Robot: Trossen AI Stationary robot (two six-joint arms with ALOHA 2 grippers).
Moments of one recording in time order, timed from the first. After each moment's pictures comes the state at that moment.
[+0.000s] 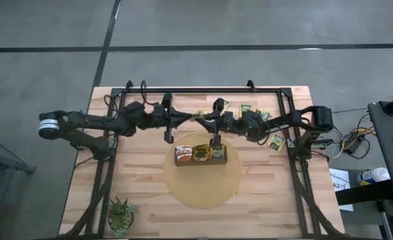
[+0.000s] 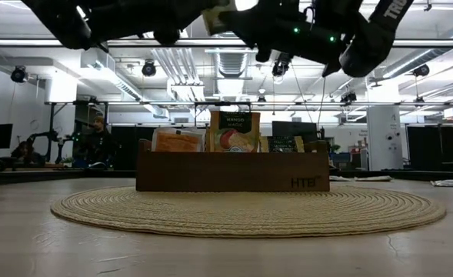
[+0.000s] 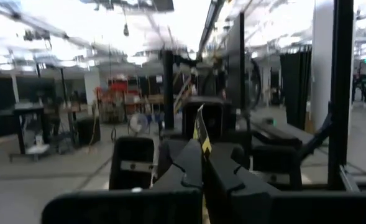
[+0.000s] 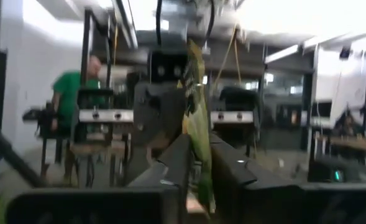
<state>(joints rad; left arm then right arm) 0.21 1.26 0.63 0.94 0.19 0.02 -0.14 1.73 0.77 1.34 -0.06 -0.03</state>
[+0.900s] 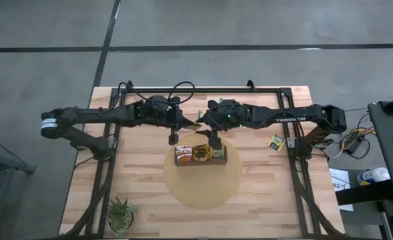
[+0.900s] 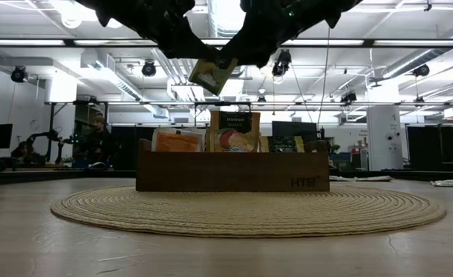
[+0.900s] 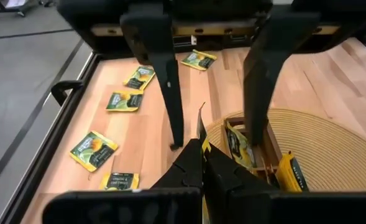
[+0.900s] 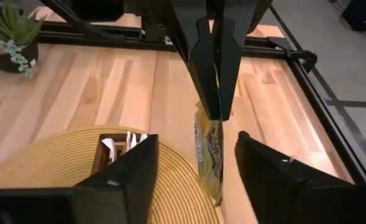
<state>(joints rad) 0.21 1.28 0.98 -0.11 0.12 0.20 -0.14 1.57 1.16 -0.08 -0.09 -0.11</state>
